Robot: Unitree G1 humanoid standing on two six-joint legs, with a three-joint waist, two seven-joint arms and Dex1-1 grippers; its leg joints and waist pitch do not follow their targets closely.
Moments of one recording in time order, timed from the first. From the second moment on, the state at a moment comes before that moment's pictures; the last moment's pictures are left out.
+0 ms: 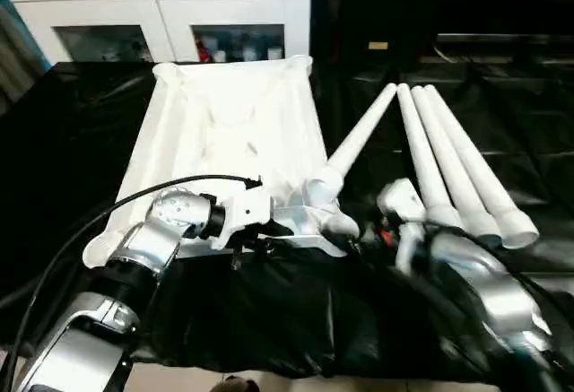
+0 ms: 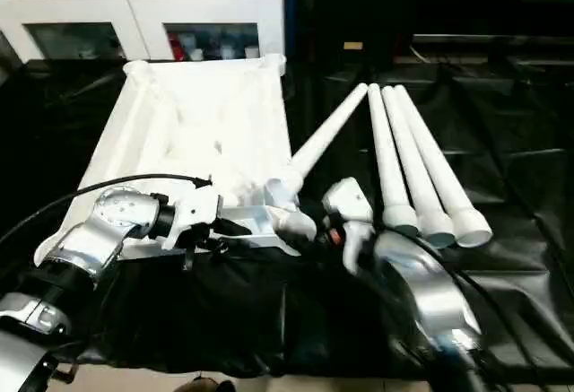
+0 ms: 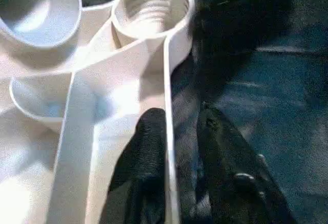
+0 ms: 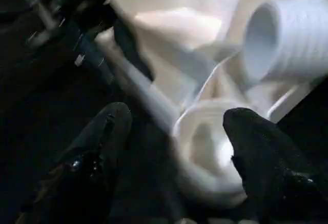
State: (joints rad) left arm -0.60 0.40 -0.33 0.62 0.02 -0.11 -1.28; right arm -0.12 -0.40 0.12 -0.10 0.22 0.44 0.90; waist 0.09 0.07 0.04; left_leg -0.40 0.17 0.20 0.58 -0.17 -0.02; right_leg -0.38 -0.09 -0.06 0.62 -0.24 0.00
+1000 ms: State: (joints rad) left arm -0.95 0.08 -0.17 1.10 0.06 0.11 -0.50; right arm -0.40 -0.28 -0.21 0.08 0.24 0.57 0.29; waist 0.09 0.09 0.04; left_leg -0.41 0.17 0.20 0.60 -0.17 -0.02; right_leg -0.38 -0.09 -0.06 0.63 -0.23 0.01
